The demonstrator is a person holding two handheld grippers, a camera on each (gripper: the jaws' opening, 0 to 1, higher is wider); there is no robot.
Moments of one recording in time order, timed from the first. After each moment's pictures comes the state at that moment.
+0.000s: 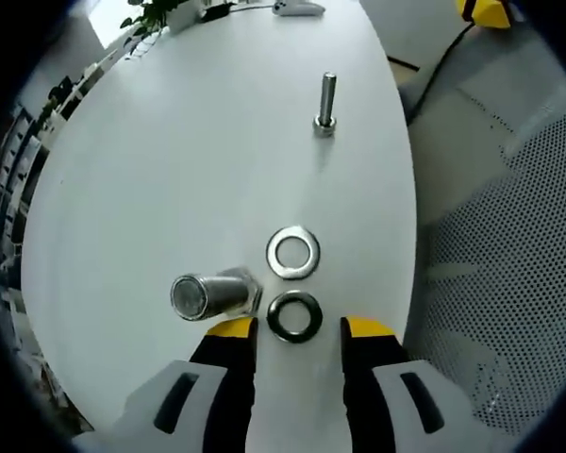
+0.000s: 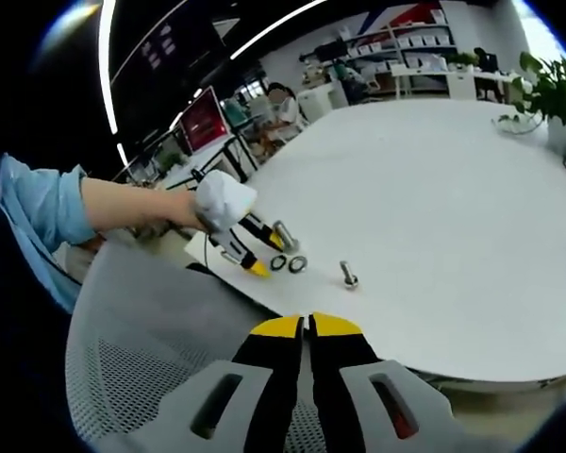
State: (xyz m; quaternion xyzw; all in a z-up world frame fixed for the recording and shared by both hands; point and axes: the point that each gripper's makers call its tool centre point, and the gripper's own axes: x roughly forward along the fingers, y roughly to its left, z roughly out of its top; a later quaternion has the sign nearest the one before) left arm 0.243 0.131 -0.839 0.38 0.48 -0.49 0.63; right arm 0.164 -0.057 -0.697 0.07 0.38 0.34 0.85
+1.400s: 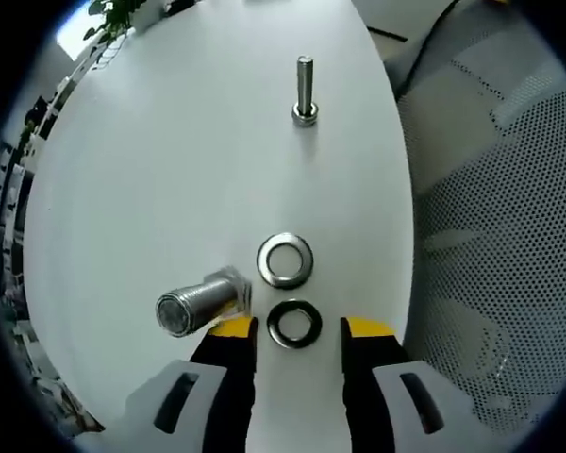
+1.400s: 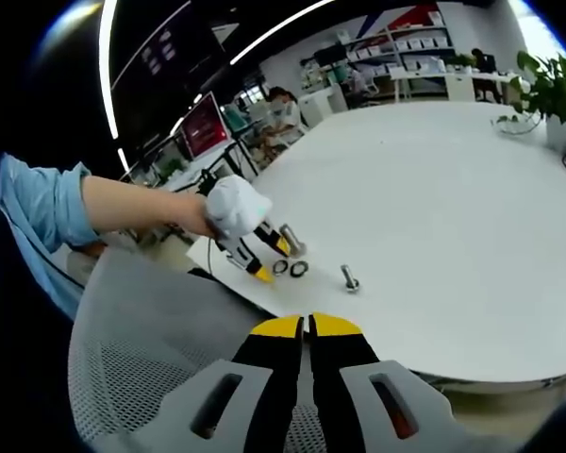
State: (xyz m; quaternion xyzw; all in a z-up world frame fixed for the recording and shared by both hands) left arm 0.242 0.128 -0.840 0.43 0.49 -0.50 0.57; right arm 0.165 -0.057 -0.694 0.08 0.38 0.34 0.86
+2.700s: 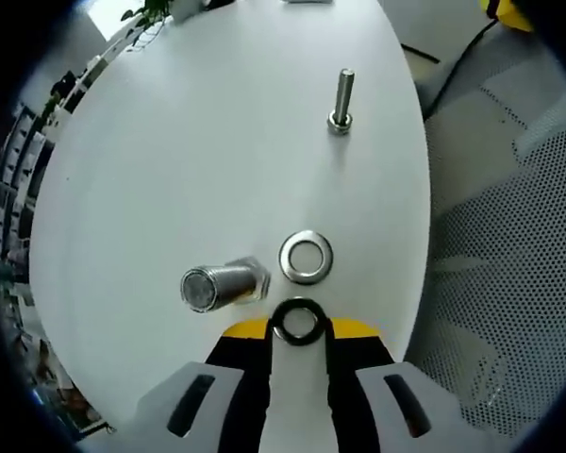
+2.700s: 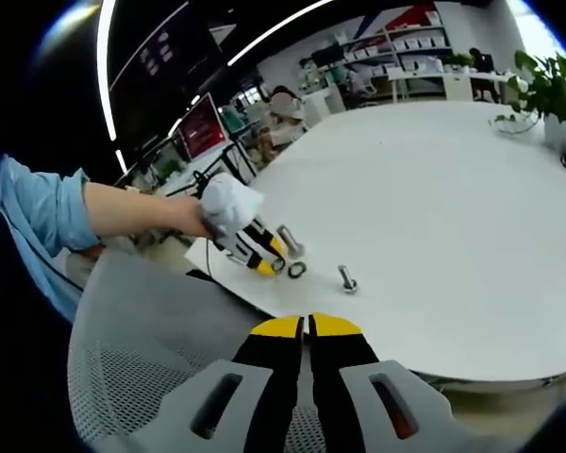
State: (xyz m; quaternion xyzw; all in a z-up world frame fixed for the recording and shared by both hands) left arm 0.251 0.133 -0.833 0.40 0.49 -0.46 0.62; right arm 0.167 -0.059 -0.694 0.08 0.37 0.33 0.86
